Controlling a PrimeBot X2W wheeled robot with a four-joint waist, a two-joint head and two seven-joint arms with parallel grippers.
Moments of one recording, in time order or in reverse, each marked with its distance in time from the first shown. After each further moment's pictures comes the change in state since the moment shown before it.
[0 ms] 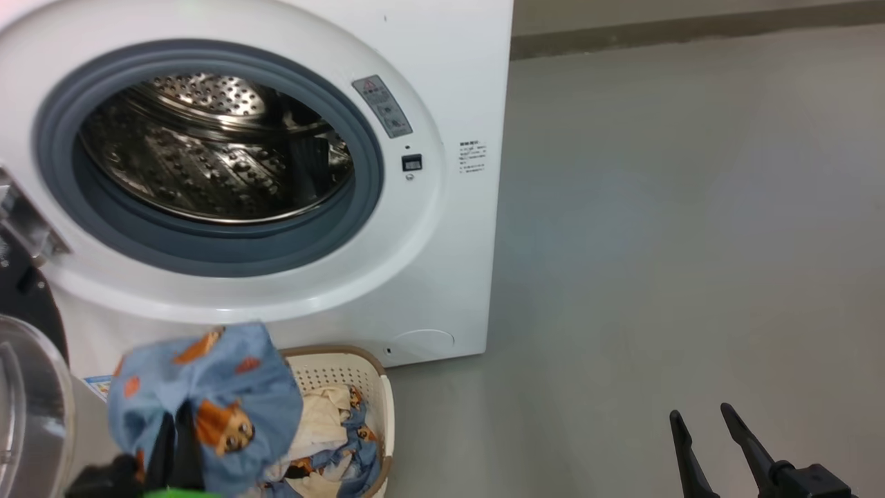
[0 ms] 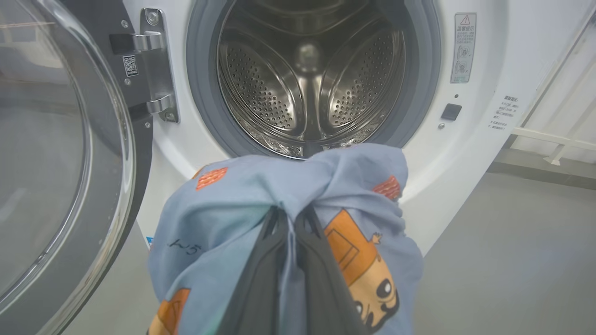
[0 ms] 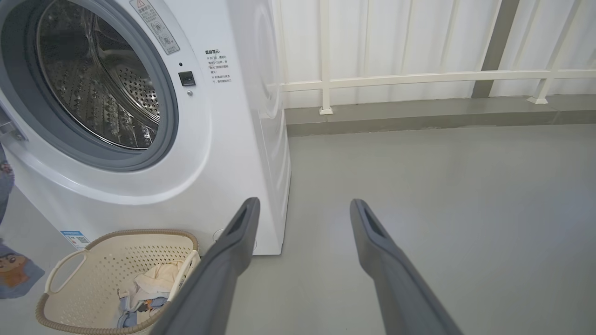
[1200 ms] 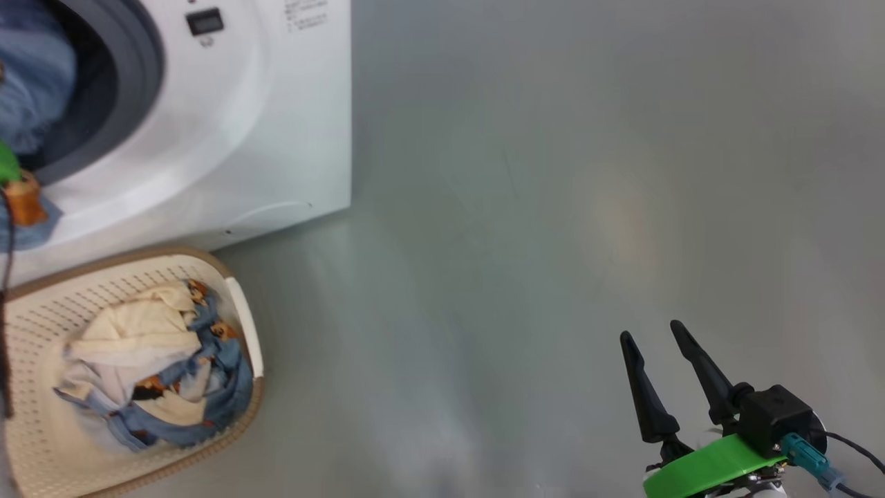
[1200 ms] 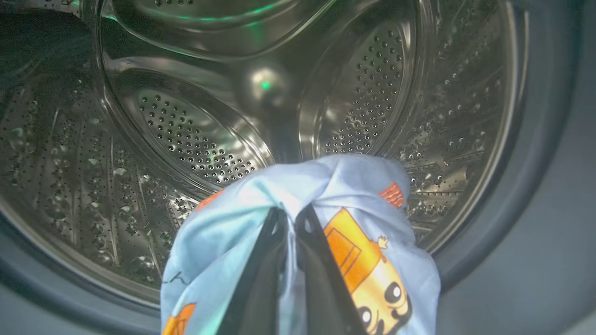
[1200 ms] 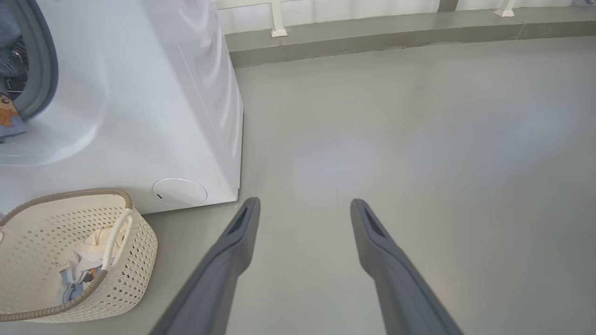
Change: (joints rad) left arm -0.984 0.253 0.081 0.598 0.151 0.034 0.000; right arm -0.190 -0.001 0.104 0.028 0.052 0.000 0.000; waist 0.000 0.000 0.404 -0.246
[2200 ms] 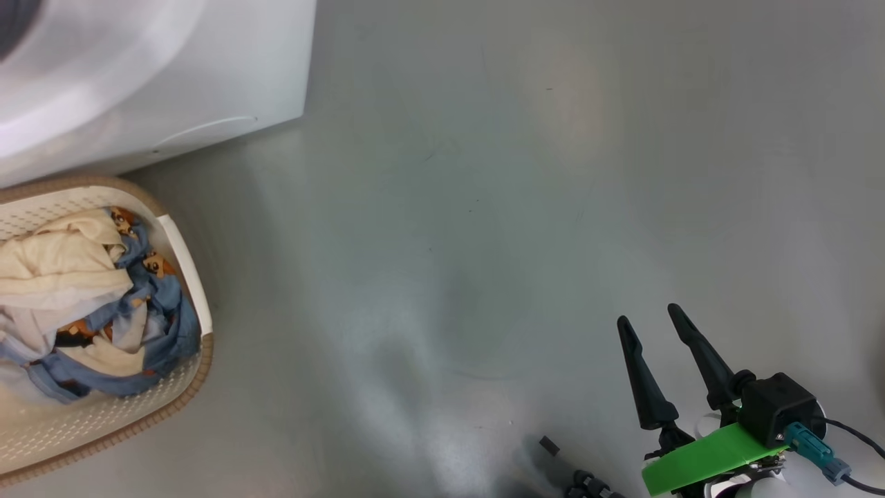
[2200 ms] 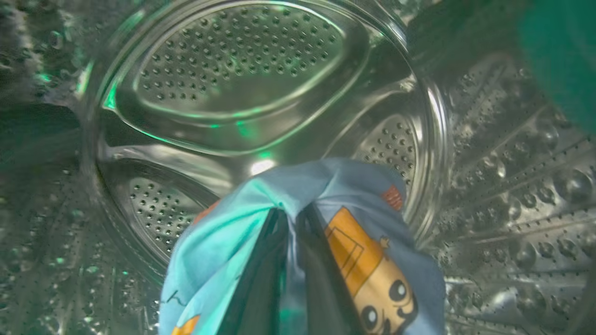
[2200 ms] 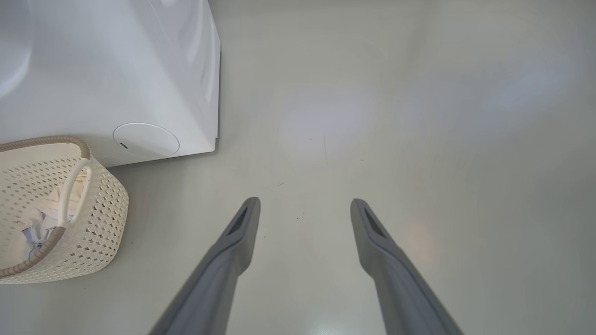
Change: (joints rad) left arm -0.357 0.056 -0.003 -0.184 0.082 0.063 -0.001; right arm -0.028 -0.010 0.020 -0.023 0.017 0.000 0.000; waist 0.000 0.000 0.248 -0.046
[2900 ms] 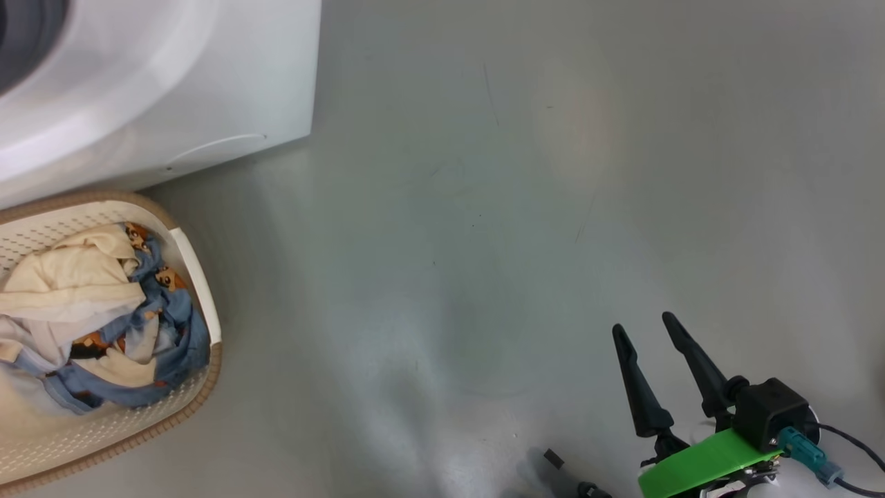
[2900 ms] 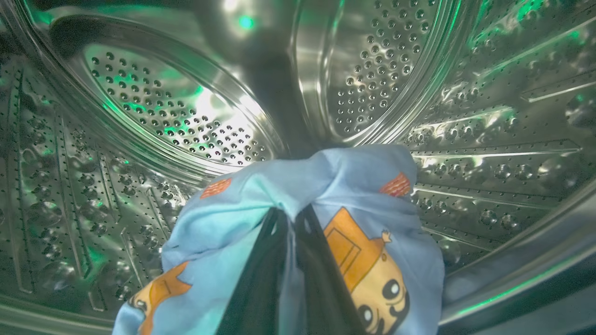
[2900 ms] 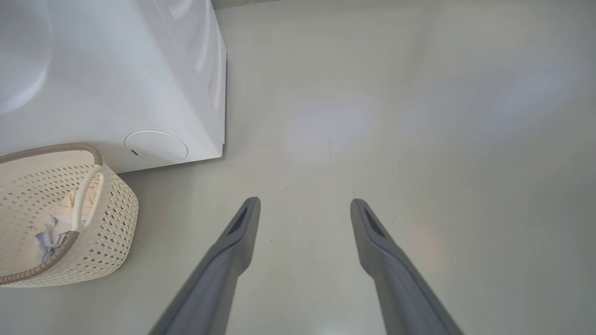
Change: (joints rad) left arm -0.046 0.004 -0.087 0.481 0.064 -0.006 0.022; right arm 0.006 0.000 0.009 0.017 0.006 0.000 0.000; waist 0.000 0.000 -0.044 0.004
